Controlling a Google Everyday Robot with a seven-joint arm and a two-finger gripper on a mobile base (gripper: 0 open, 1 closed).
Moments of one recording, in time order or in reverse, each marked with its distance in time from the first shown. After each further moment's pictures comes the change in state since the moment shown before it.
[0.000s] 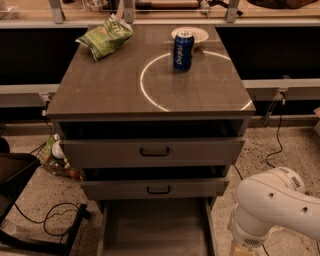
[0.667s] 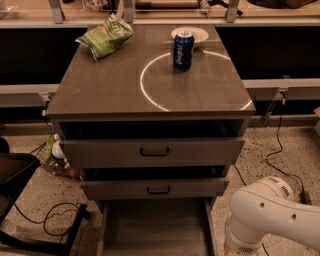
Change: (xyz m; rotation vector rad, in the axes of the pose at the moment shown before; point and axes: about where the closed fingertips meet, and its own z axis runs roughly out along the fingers) arm -0.007 0.011 0.031 -0.019 0.003 -0.034
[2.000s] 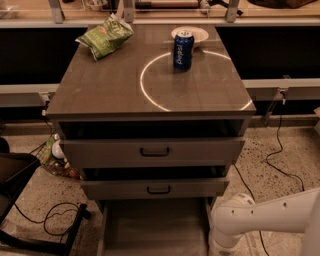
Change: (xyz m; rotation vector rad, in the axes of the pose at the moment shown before) arm -0.012 -0.029 0.154 -0.100 -0.037 -0.016
